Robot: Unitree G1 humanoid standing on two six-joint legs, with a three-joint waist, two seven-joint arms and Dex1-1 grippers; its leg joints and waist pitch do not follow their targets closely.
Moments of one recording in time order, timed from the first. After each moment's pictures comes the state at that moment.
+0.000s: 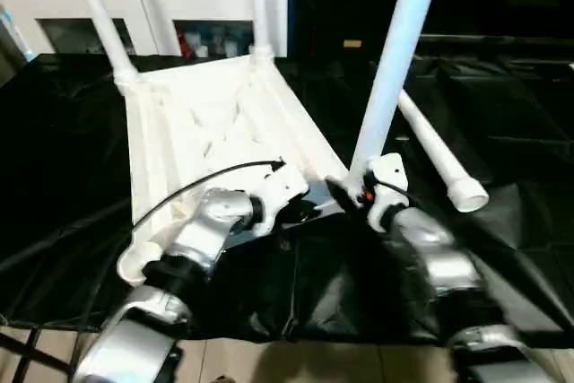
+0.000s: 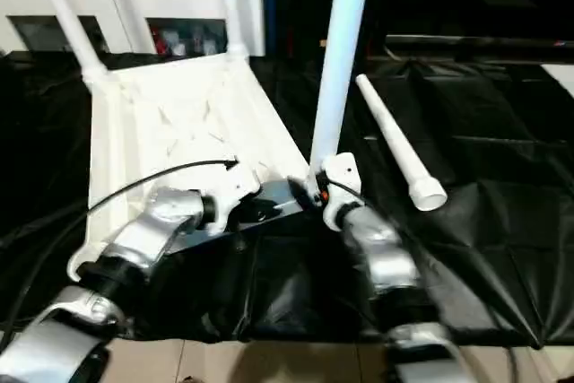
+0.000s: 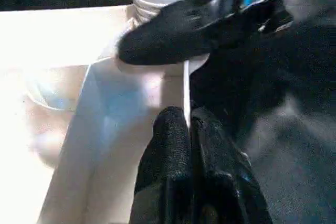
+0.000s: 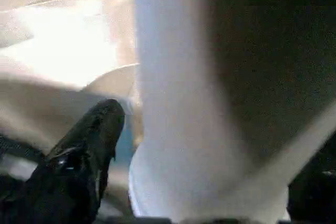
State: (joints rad) left arm -0.61 0.18 -0.25 0.69 0.09 0.02 -0.98; right arm -0.46 -0.18 0.06 0.65 0.08 -0.02 0.63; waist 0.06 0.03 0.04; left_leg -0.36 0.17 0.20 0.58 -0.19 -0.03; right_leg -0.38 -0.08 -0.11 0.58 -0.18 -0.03
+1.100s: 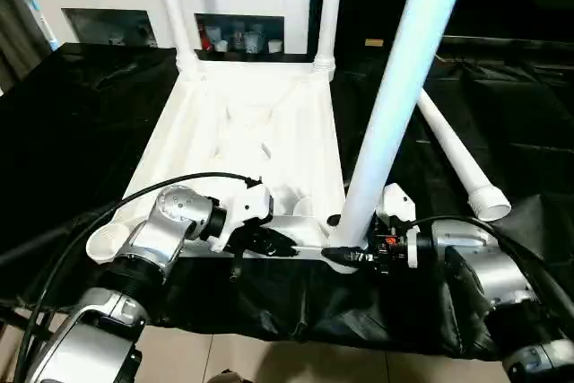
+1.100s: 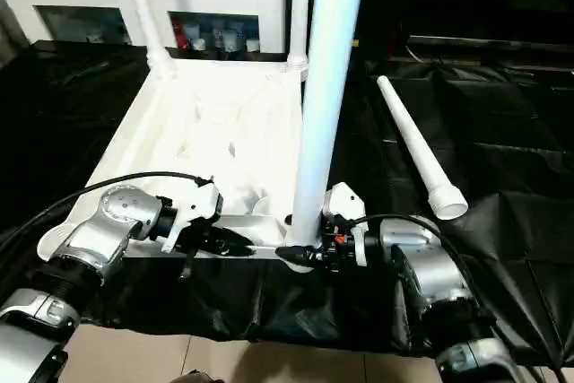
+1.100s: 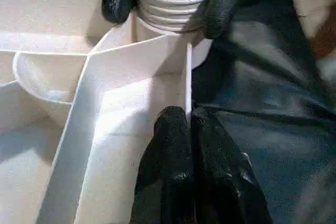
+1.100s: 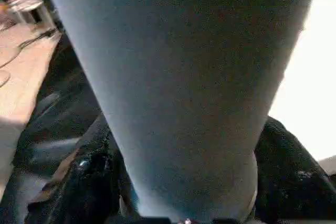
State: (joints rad) left arm -0.59 0.31 -0.27 0.69 0.03 -0.06 -1.30; right arm -0.36 -0.32 0.14 0.48 0.18 0.06 1.11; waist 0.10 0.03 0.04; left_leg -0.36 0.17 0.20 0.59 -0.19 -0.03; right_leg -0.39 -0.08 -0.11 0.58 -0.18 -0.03
